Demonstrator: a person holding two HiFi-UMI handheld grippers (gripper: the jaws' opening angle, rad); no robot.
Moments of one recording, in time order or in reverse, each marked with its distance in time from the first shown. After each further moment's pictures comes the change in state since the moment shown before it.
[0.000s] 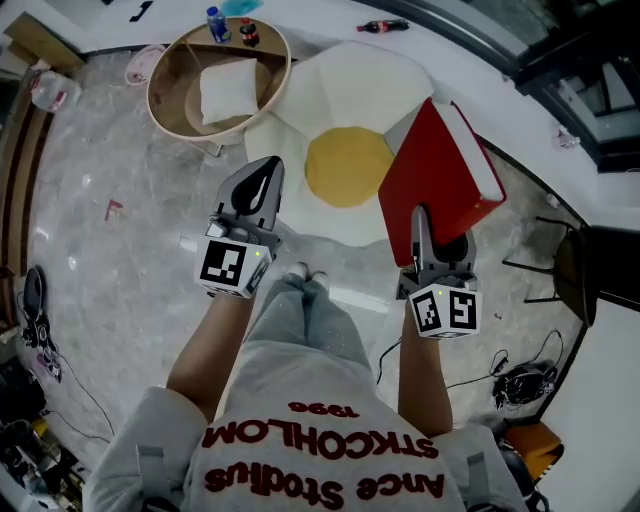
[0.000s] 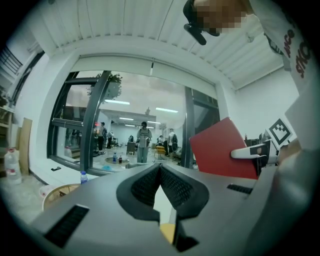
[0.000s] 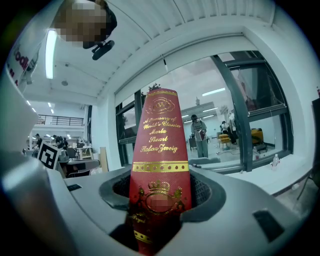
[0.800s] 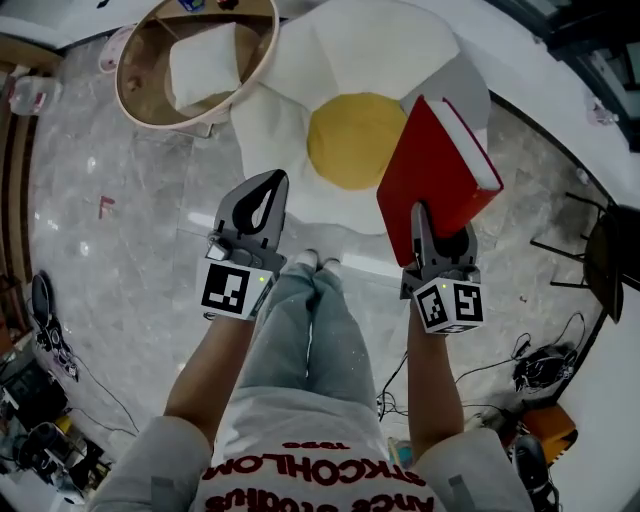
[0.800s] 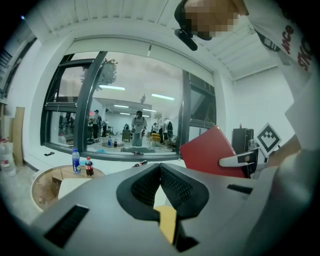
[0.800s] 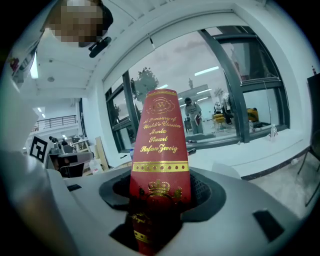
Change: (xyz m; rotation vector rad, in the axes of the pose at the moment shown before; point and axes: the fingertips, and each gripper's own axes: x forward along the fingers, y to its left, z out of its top) left arm 0.049 0.011 -0.170 -0.025 0.143 -0.051; right arm 0.072 -0.056 -0.191 0.105 0.171 -0.033
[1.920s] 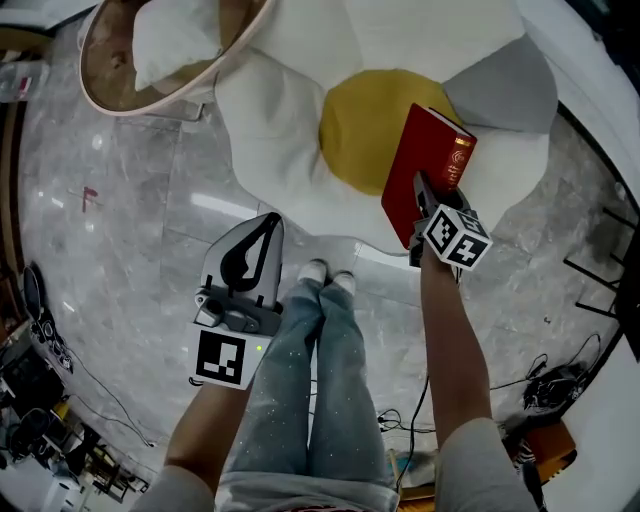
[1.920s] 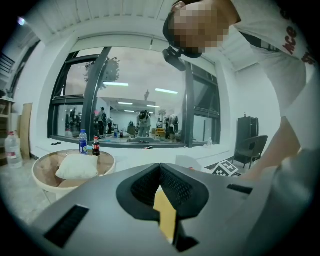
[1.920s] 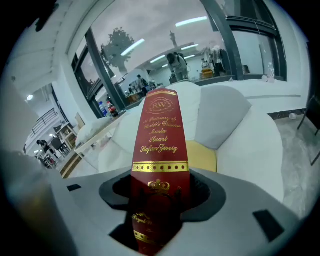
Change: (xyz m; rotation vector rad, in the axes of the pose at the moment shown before) left arm 0.017 0.040 -0.208 0.010 0.082 0.076; right arm 0.203 -0.128 -0.342 0.182 0.436 -0.087
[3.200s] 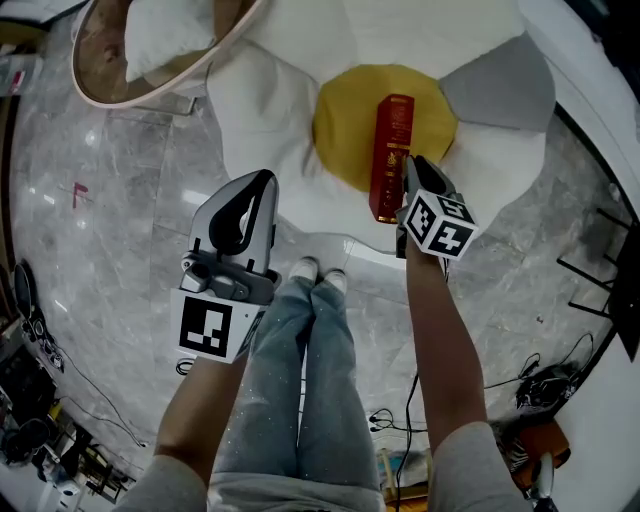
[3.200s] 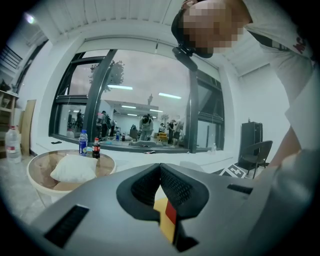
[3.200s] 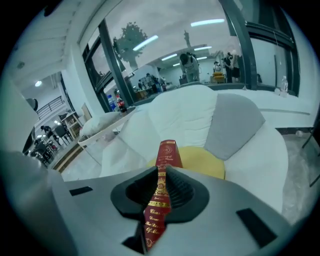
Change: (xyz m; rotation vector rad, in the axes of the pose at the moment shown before) left arm 0.030 0.020 0.007 -0.032 -0.077 0.011; right arm 0.011 0.041 0.012 -0.135 0.015 0.008
